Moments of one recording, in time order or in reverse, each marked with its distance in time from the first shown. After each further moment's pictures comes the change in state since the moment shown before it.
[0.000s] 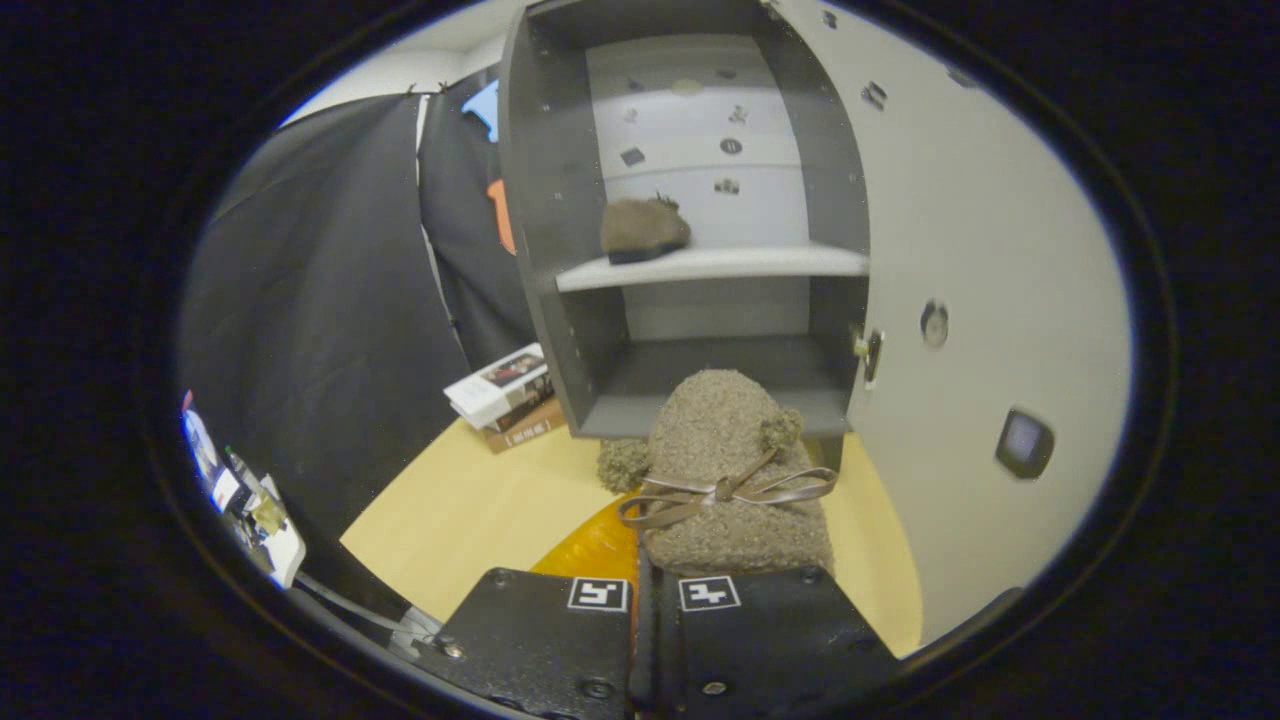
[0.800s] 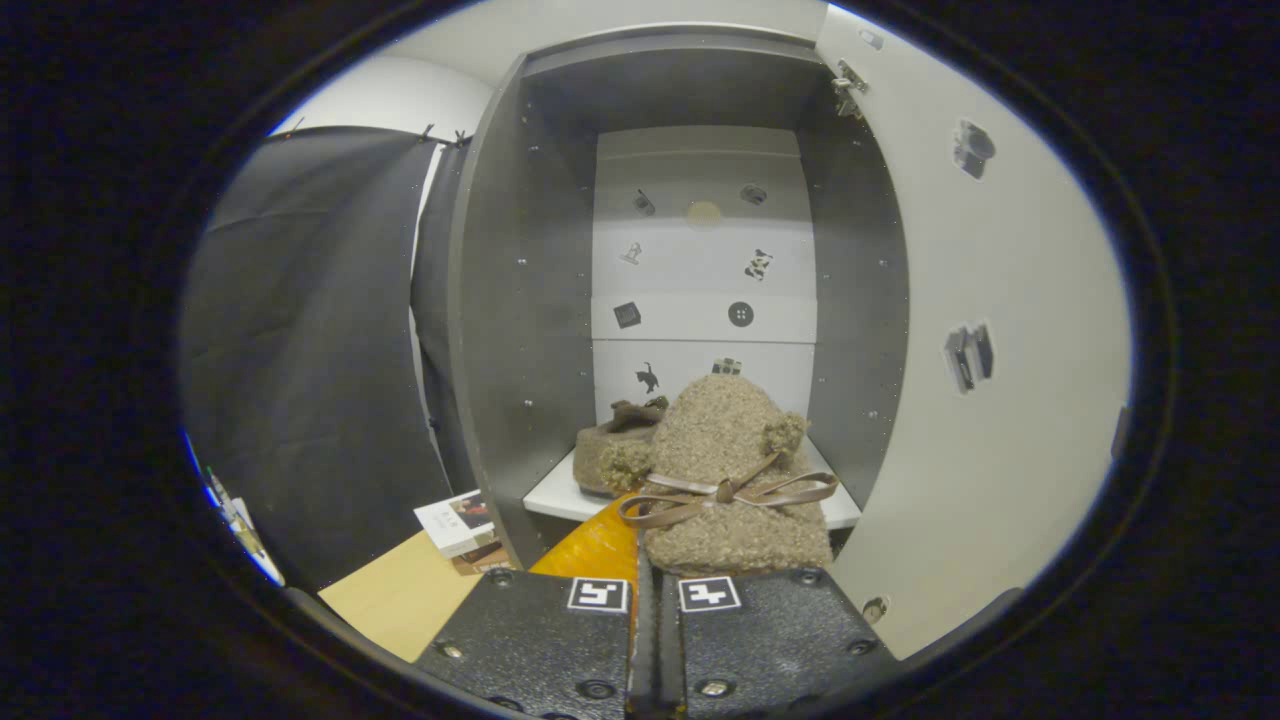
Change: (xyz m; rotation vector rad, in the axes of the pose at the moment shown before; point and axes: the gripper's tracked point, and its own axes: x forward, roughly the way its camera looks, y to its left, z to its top) arm 0.051 -0.015 0.209 -0.100 -0.248 -0.027
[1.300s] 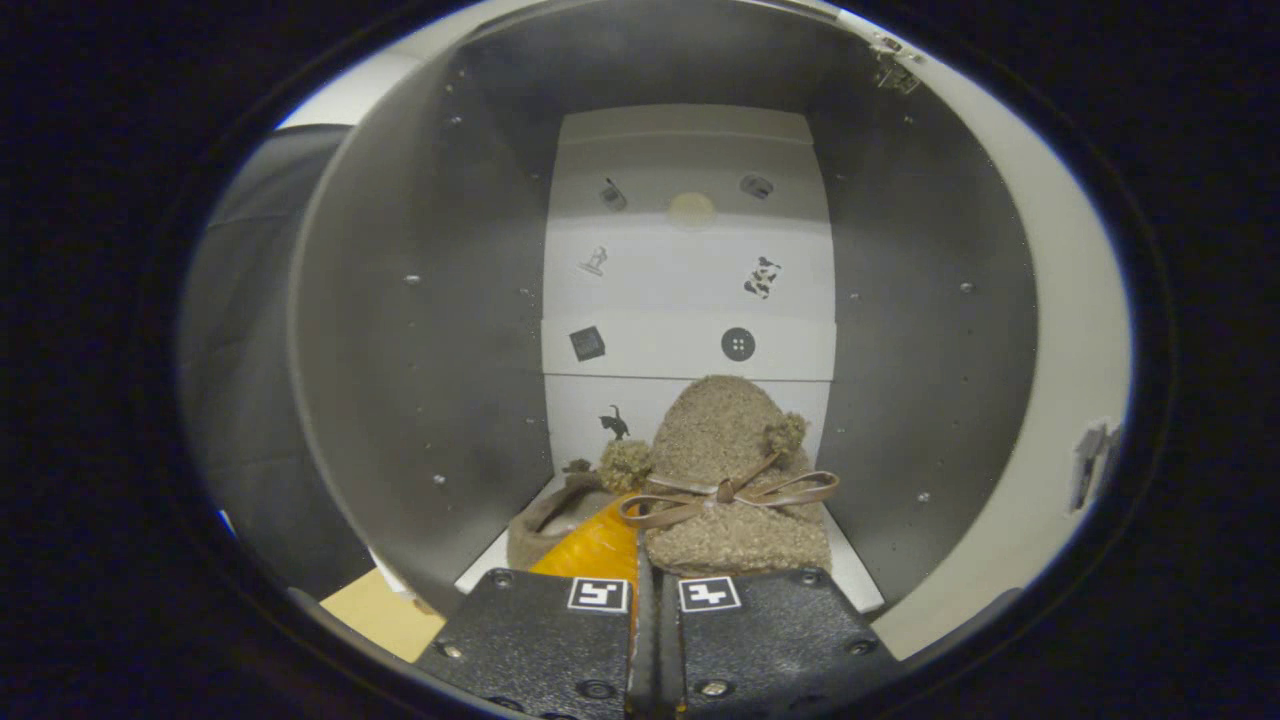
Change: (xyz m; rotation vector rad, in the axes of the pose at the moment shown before) arm 0.127 -0.024 0.047 0.009 -0.014 -0.059
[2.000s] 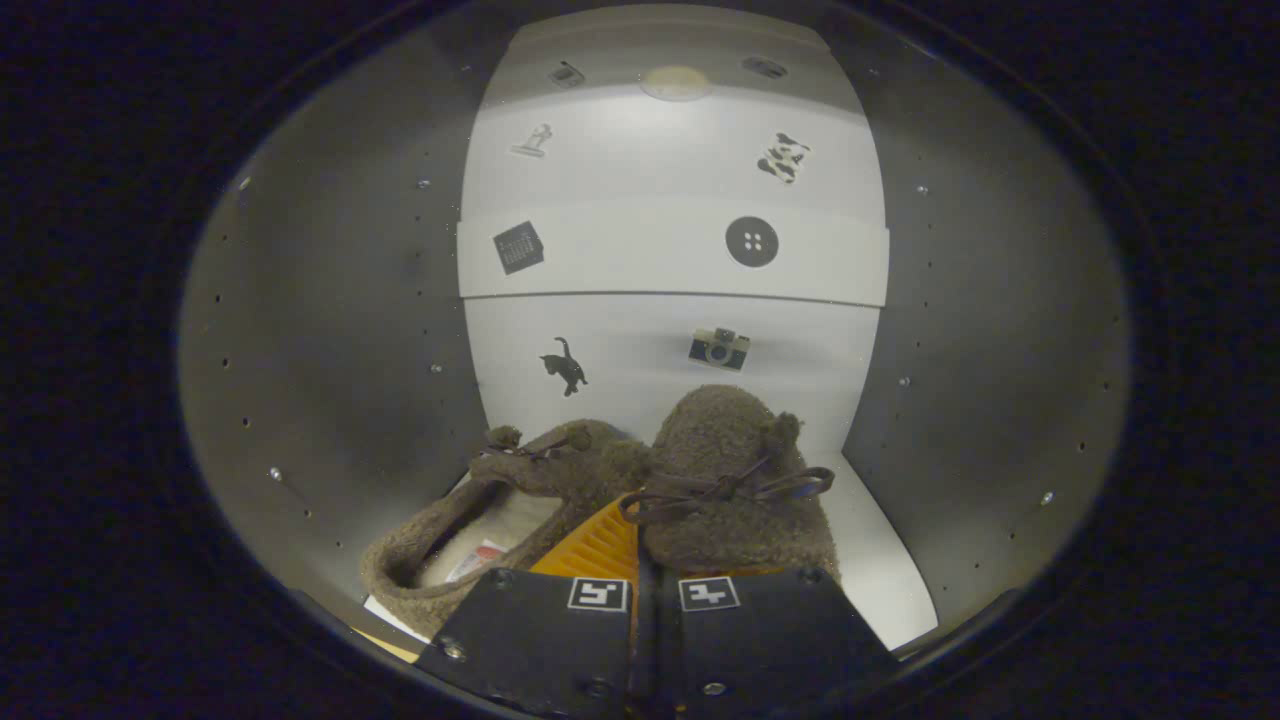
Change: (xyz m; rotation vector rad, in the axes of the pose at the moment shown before) arm 0.101 -0.022 -0.051 0.036 0.220 -0.060
